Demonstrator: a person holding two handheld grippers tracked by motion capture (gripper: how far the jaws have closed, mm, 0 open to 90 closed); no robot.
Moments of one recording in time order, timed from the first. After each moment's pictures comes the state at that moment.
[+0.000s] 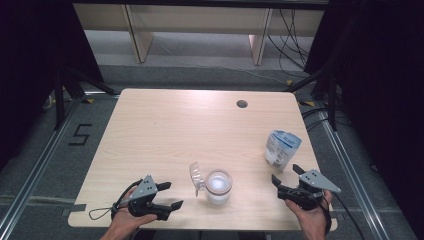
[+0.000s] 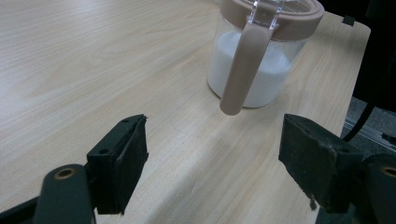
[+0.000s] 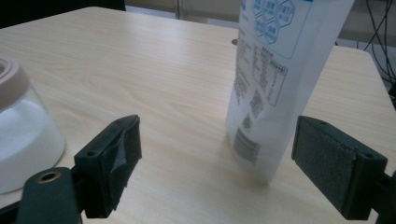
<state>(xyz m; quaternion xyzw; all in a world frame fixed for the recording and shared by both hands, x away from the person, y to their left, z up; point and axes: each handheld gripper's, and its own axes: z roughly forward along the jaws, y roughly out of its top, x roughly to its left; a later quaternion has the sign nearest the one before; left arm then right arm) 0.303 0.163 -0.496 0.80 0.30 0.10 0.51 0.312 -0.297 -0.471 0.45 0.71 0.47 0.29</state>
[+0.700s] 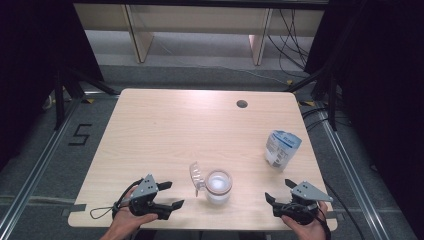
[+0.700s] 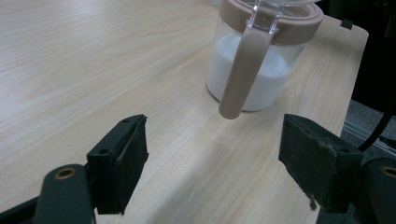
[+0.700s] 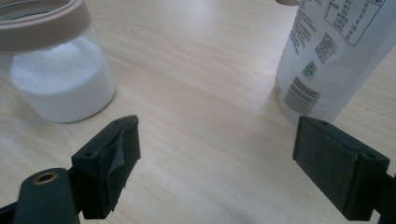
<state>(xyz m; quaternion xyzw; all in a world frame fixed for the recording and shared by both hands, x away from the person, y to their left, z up) 0.304 0.161 -0.495 0.80 0.31 0.10 0.51 0.285 -0.284 -0.482 0.43 0.76 0.43 0.23</state>
